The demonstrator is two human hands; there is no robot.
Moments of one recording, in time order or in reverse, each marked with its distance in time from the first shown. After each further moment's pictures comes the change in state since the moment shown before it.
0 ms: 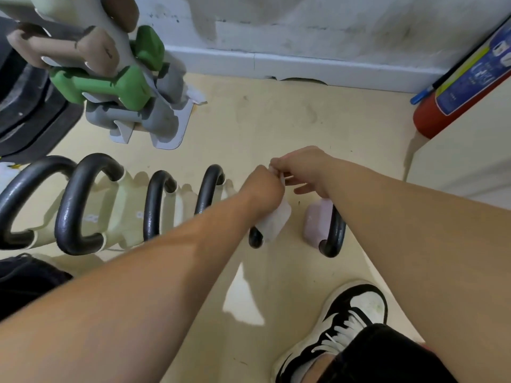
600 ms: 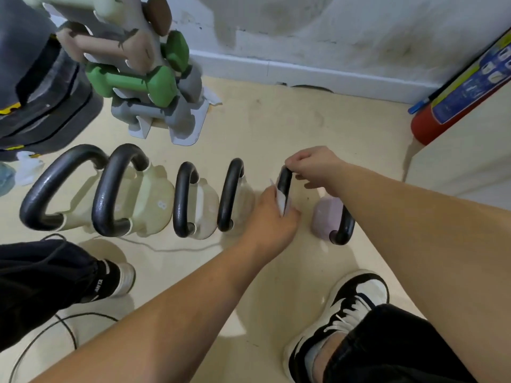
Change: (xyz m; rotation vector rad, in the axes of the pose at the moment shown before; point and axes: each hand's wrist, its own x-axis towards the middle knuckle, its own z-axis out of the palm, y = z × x) left_hand -0.086 -0.059 0.004 -0.367 -0.008 0.121; right_hand -0.022 0.001 0.019 -0.125 0.123 -0.139
